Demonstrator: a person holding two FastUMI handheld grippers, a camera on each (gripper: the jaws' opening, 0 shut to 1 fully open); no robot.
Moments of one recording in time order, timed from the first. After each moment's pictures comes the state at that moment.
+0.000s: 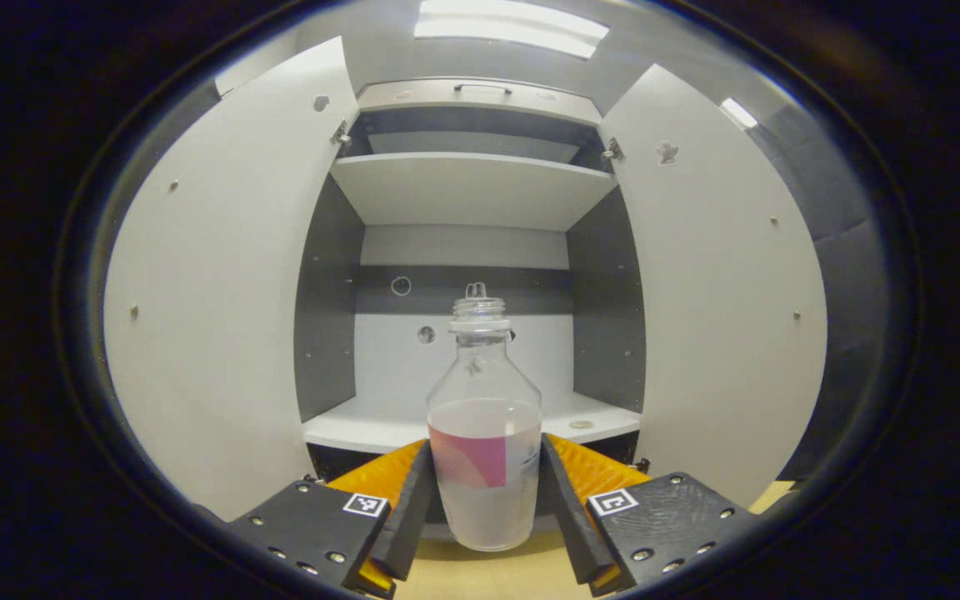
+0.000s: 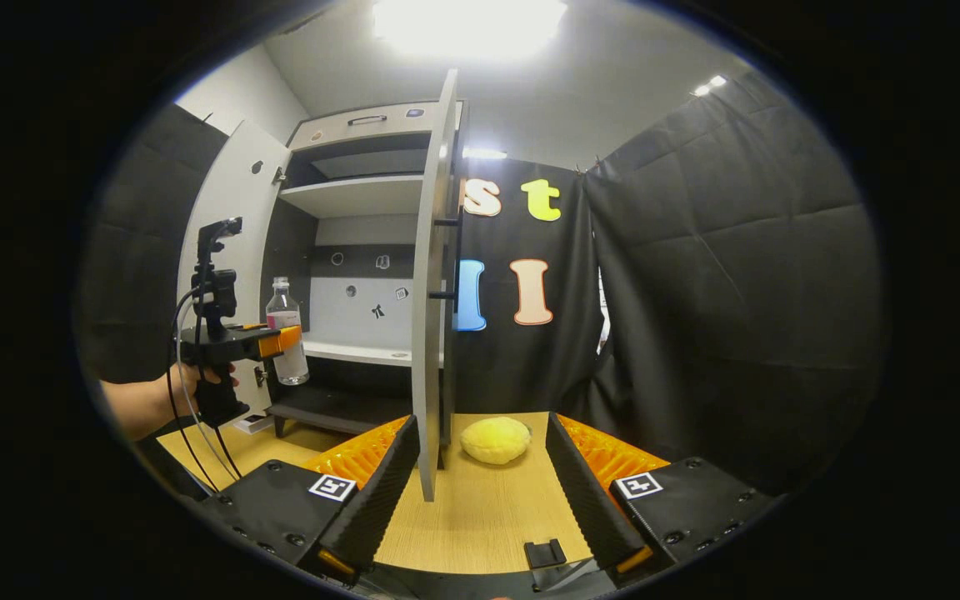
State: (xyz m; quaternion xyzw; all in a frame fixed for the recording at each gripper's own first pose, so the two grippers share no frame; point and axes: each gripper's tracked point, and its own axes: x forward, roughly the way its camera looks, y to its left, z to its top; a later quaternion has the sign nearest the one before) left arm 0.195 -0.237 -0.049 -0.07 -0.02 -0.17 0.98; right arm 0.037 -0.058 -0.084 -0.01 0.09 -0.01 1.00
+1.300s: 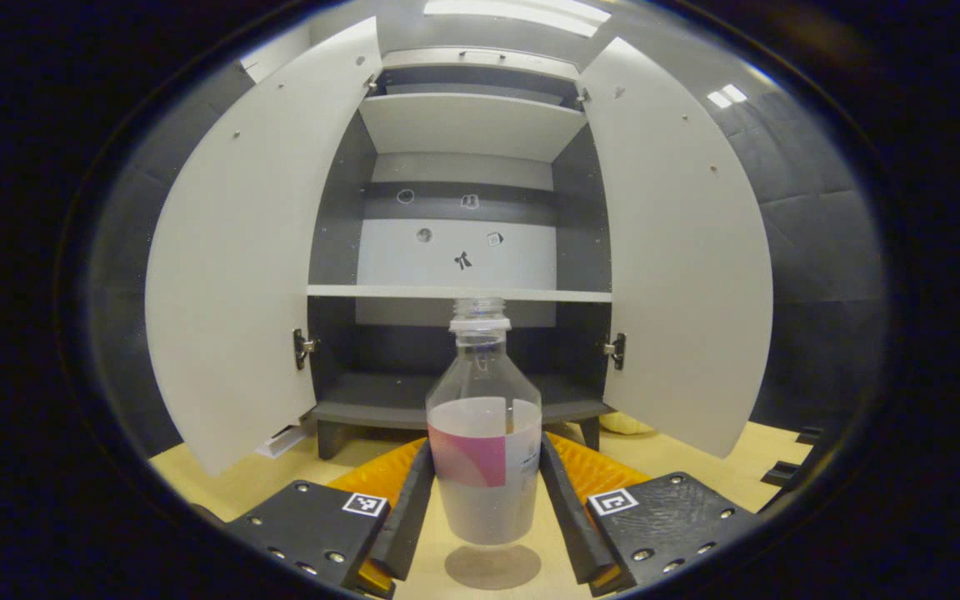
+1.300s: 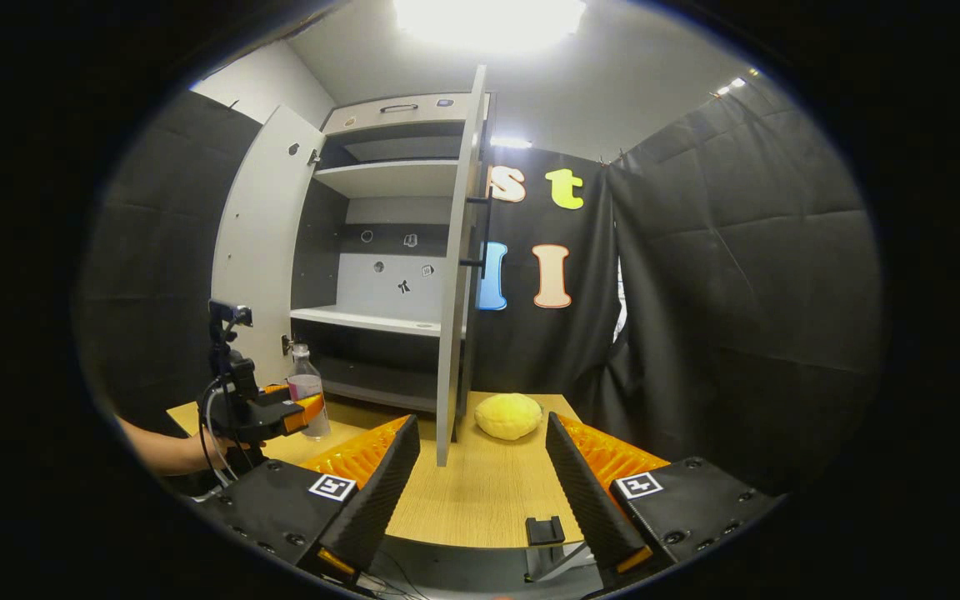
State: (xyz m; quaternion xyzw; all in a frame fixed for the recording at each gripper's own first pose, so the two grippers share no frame) left arm 0.104 -0.261 -0.221 -0.07 0.07 -0.18 0.98; right arm 0.004 -0.055 -0.100 -0.04 0.13 0.03 0.99
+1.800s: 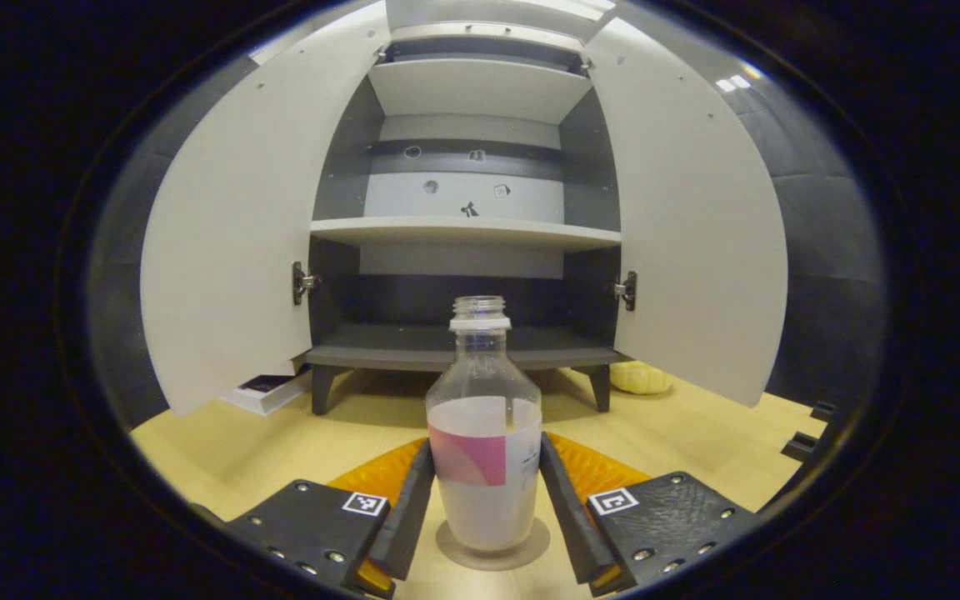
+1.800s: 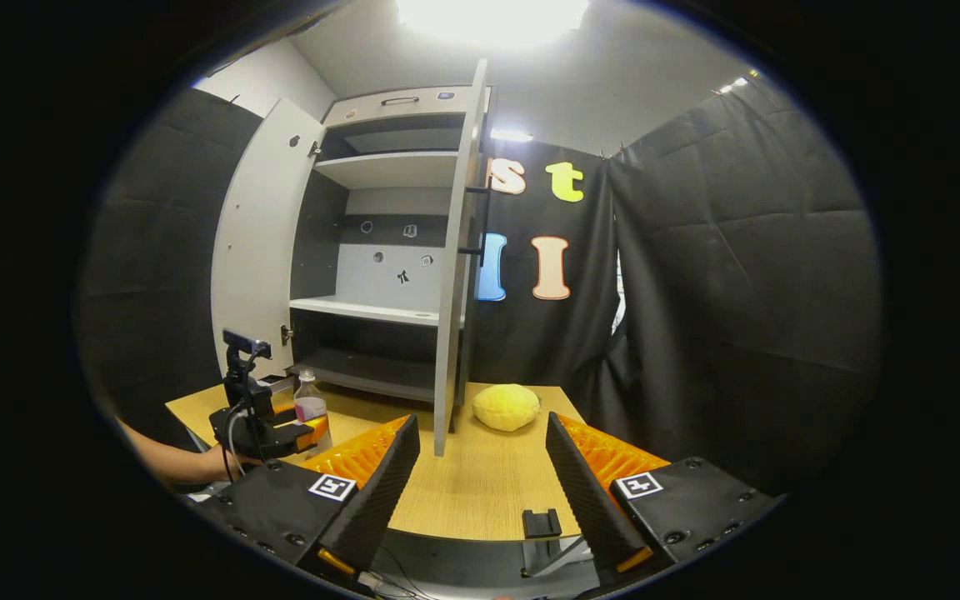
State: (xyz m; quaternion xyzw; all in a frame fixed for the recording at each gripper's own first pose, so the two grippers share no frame) left arm 0.093 -0.271 -0.293 -0.07 0.12 -0.18 0.97; right arm -0.007 -0.059 -0.106 -0.04 0.14 0.02 0.99
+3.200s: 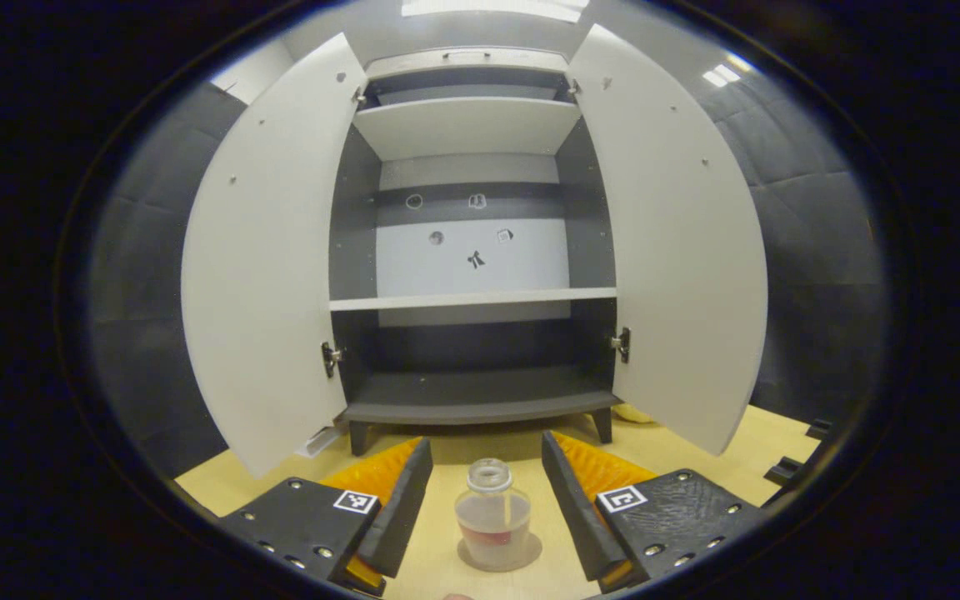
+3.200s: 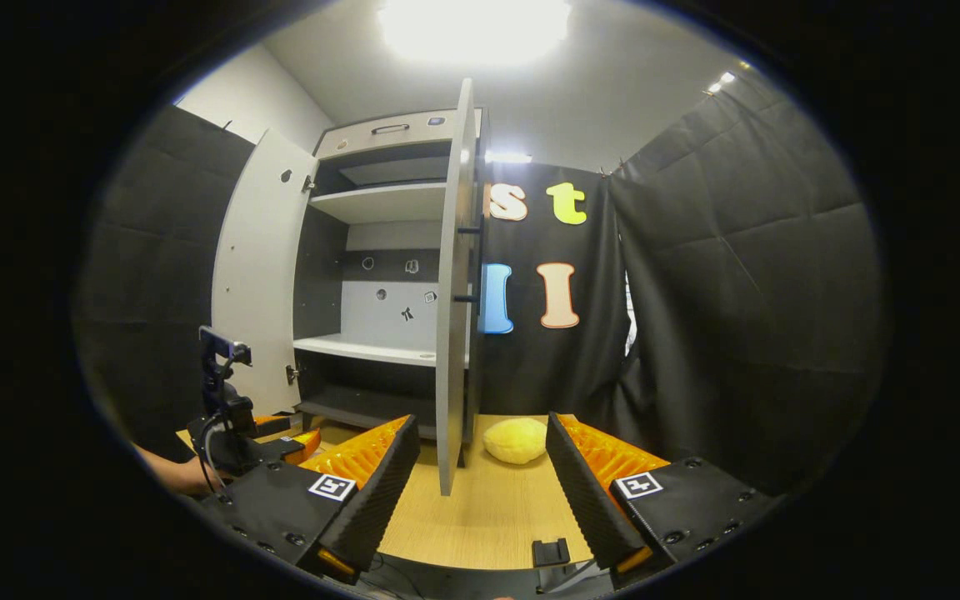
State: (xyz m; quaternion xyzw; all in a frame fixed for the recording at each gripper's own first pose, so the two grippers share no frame) left arm 0.070 -0.247 -0.160 -0.03 0.08 -0.14 0.99; right arm 0.020 -0.049 -0.075 -0.01 0.08 0.05 1.00
